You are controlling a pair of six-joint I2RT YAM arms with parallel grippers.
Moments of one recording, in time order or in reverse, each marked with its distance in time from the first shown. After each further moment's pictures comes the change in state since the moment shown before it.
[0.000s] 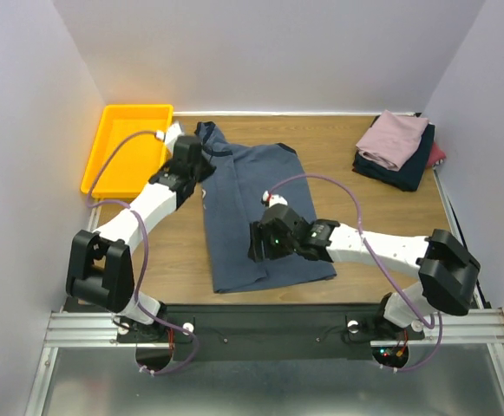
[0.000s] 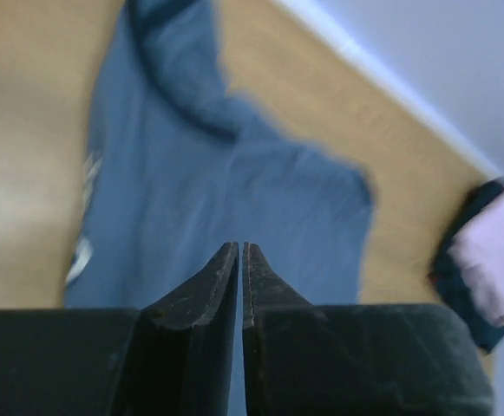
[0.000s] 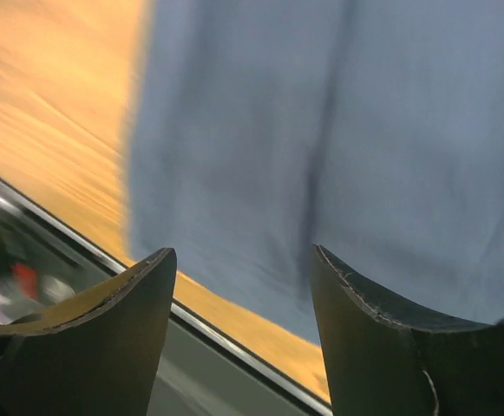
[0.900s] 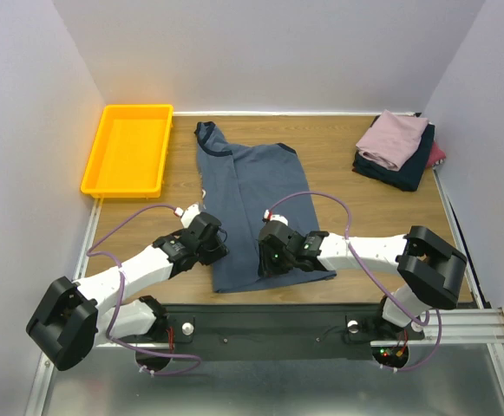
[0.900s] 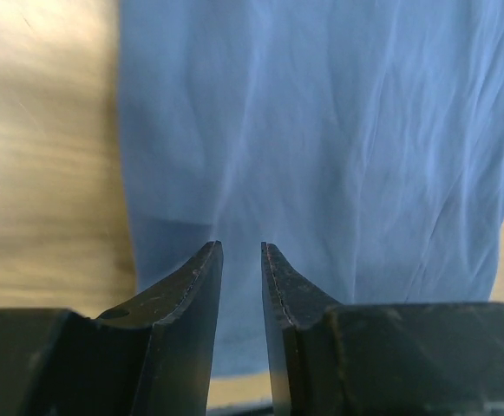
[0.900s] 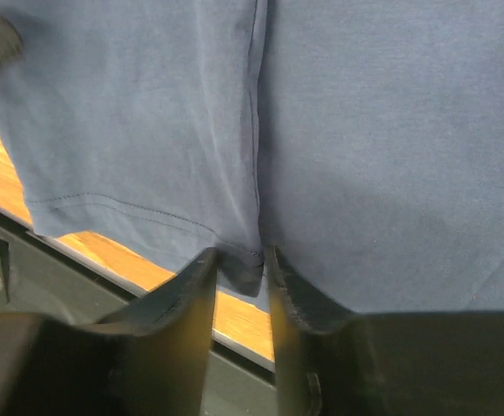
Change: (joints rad) left arm -0.337 -0.409 -0.634 -0.204 0.048 -0.274; right arm 0.059 0.080 -0.153 0.039 -0.044 0.129
